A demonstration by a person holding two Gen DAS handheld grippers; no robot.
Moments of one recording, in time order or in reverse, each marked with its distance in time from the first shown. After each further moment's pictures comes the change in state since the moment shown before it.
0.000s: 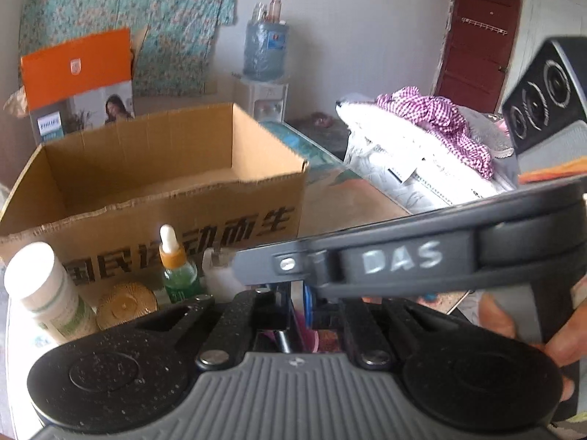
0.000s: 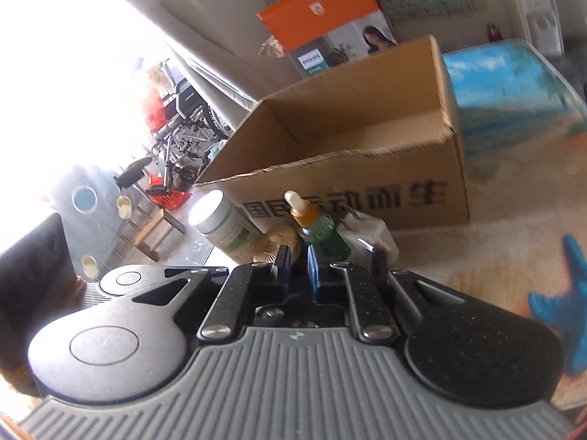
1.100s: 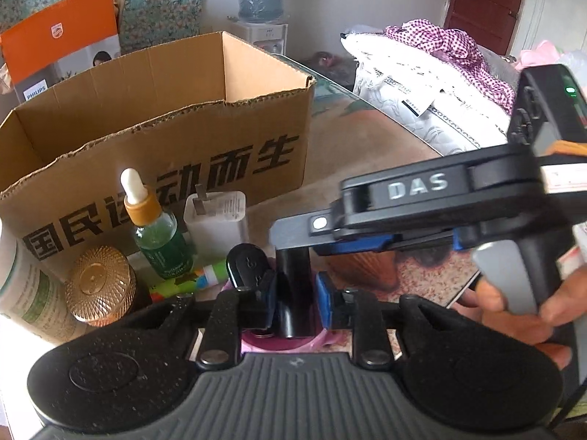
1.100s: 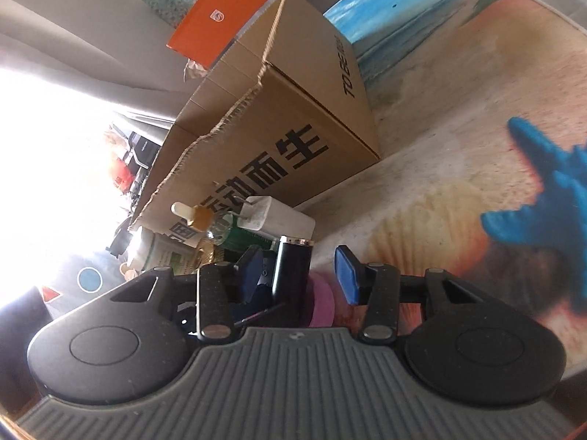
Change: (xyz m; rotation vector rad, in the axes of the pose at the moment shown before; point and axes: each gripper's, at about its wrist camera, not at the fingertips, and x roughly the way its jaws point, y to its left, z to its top) left arm 0.057 0.001 -0.011 0.045 0.215 0.015; right arm 0.034 -0.095 -0.033 0.420 0.006 -0.015
